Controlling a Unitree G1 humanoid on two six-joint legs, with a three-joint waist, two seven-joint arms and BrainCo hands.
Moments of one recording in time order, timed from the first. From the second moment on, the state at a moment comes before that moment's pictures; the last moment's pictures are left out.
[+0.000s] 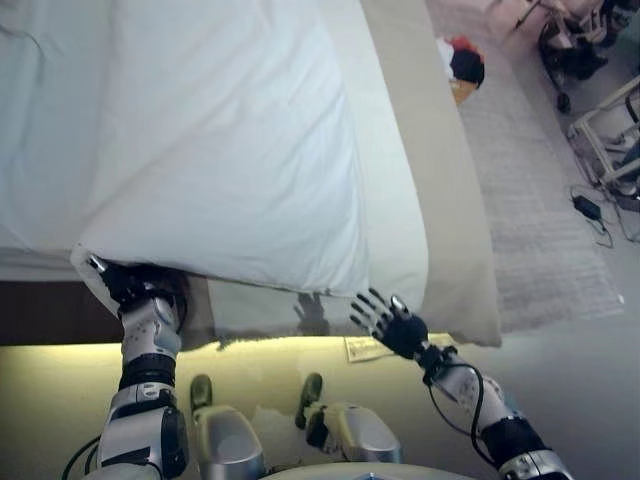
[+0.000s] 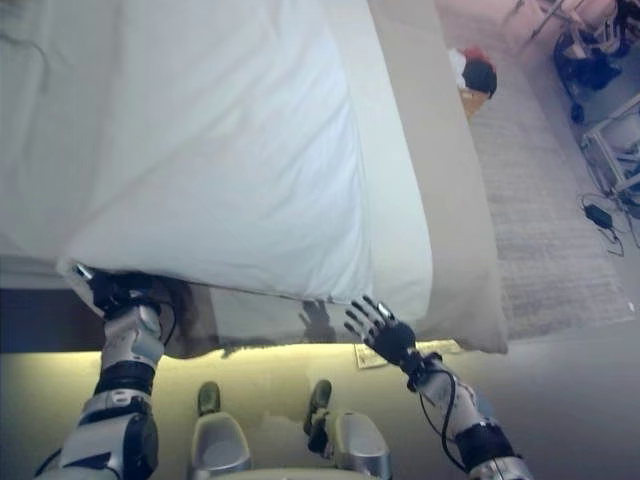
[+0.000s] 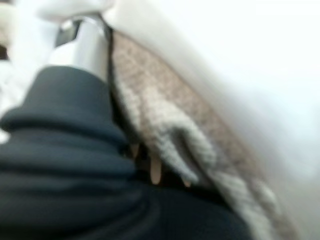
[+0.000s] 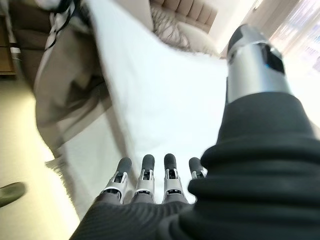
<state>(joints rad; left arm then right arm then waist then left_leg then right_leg) -0.34 0.30 0.32 0.69 -1.96 -0.16 -0.16 0.00 -0.32 0.16 0.48 1.08 0.42 0.41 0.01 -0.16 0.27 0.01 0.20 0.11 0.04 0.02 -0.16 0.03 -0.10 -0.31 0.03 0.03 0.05</state>
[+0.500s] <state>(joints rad) -0.09 0.26 0.39 0.74 -1.95 0.02 -0.22 0.08 -0.31 0.00 0.80 0.99 0.42 0.44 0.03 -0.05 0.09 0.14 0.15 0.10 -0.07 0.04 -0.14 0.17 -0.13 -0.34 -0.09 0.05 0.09</state>
